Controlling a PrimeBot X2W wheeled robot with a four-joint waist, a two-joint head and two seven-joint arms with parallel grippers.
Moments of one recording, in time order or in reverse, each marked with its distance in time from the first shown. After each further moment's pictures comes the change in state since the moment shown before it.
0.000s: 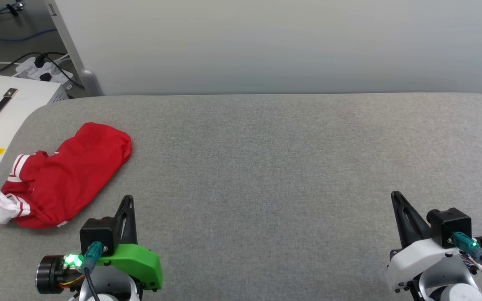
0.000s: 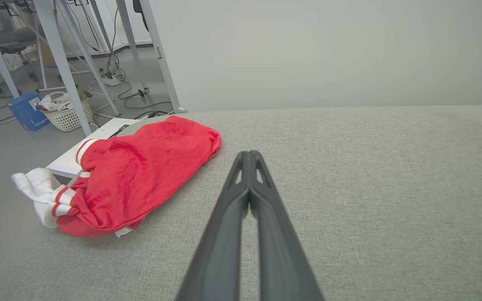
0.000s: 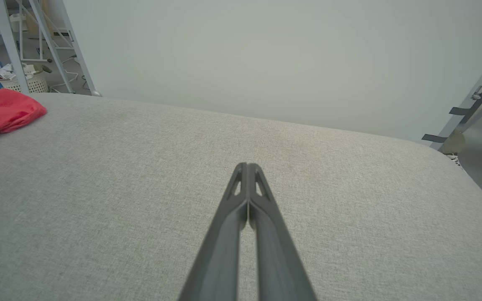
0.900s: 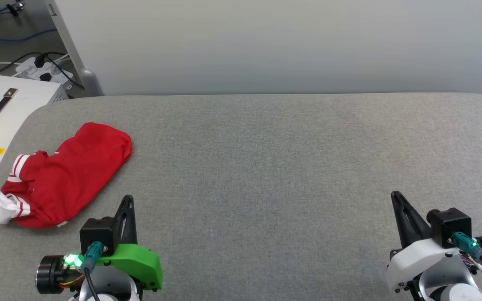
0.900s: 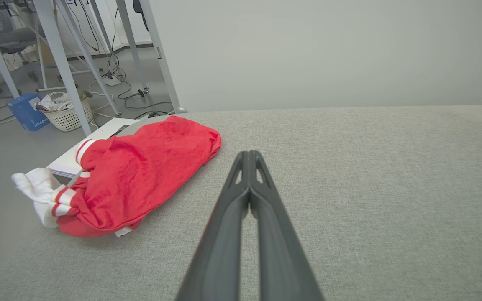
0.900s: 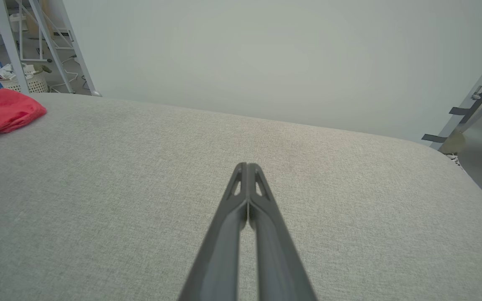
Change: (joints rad) left arm 0.000 0.000 0.000 0.000 0.000 0.000 0.000; right arm 0.000 0.000 0.000 0.000 0.000 0.000 0.000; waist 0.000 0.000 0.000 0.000
